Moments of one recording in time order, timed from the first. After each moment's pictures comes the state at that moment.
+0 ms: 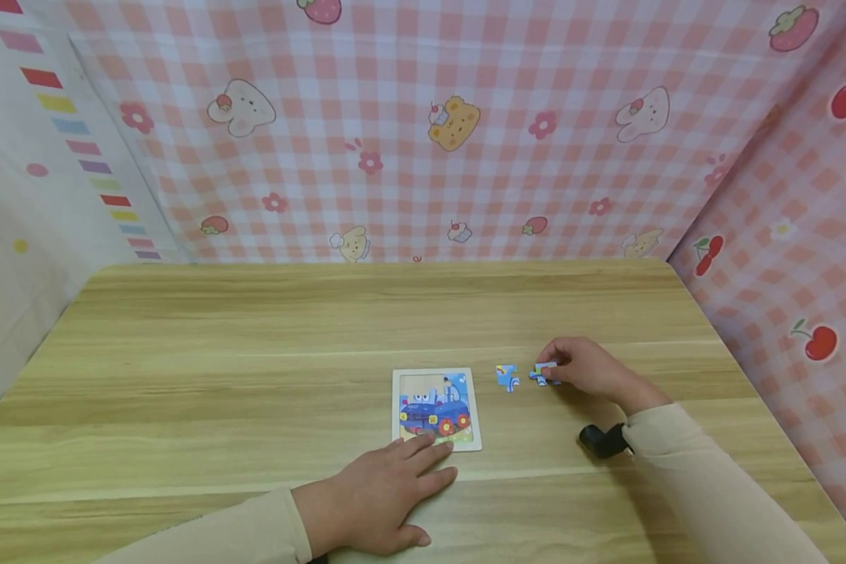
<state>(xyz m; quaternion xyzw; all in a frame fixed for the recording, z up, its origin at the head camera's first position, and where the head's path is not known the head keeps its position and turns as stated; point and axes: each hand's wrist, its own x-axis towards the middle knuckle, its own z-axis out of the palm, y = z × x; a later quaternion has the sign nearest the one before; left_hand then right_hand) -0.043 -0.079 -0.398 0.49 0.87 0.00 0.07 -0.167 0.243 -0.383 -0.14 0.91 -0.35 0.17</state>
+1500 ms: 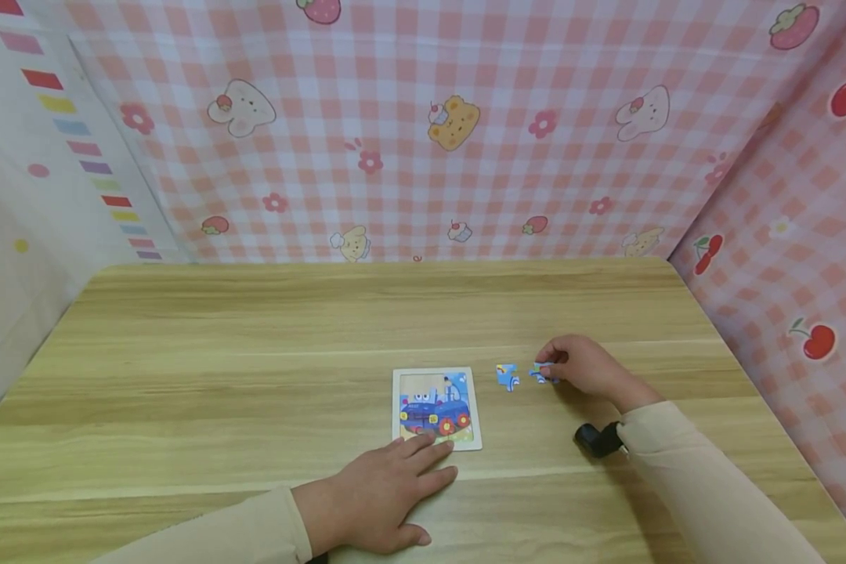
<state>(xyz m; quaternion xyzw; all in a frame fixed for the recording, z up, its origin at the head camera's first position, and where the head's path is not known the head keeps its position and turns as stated) -0.044 -0.079 -0.398 0.48 0.87 0.01 0.09 -0.169 0.239 -0.385 -0.14 0.93 -0.32 0.15</state>
